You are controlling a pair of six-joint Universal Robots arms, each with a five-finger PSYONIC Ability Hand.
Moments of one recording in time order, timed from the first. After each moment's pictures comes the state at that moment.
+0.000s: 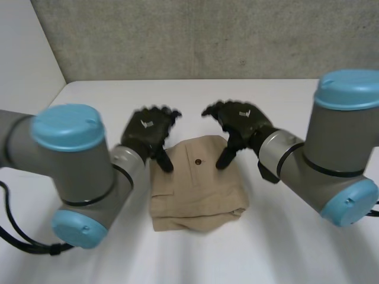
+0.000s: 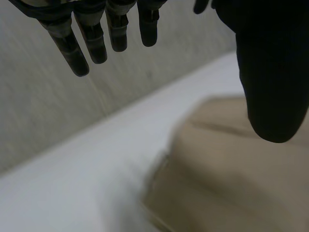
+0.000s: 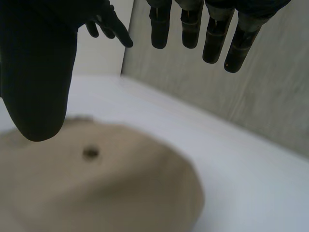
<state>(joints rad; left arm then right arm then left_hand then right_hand) 4.10 -2.04 -1.43 3.28 -1.62 3.27 2.10 -1.13 1.32 0.04 1.33 3.09 0.19 0.20 0.22 0.21 0.05 0.21 0.22 0.21 0.24 0.07</state>
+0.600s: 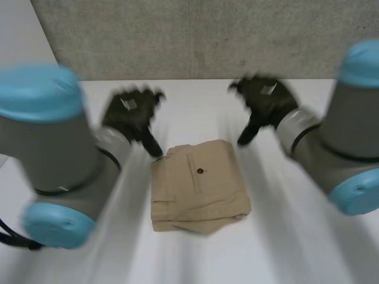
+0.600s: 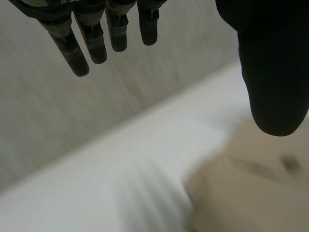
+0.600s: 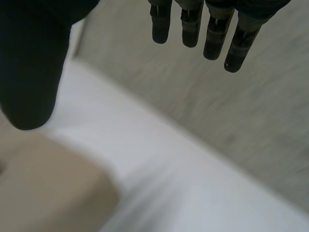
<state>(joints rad) 4.07 -1.89 -1.33 3.09 -1.78 3.26 2.07 -1.21 1.26 0.07 1.51 2.95 0.18 0.20 0.22 0.21 0.04 0.15 0.21 0.18 0.23 0.06</state>
